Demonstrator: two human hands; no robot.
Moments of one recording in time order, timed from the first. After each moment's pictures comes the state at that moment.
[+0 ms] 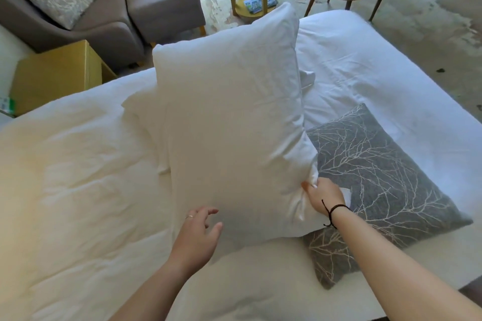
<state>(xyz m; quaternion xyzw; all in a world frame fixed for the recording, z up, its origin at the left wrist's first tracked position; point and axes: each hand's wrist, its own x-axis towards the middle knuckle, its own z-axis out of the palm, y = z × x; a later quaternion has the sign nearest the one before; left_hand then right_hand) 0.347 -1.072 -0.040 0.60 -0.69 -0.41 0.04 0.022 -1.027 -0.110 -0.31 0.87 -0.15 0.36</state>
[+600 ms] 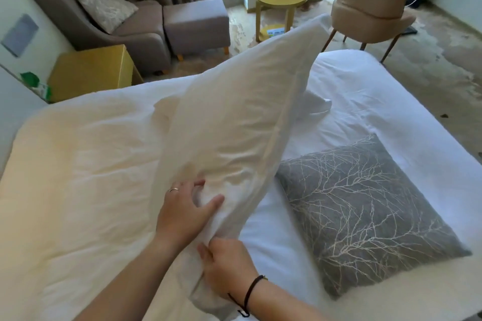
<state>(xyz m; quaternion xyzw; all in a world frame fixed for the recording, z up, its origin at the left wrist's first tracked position) 0.407 -1.097 0.045 0.63 -0.70 -0.28 0.17 0.304 -0.998 0.023 -0.59 0.66 -0.16 0.44</state>
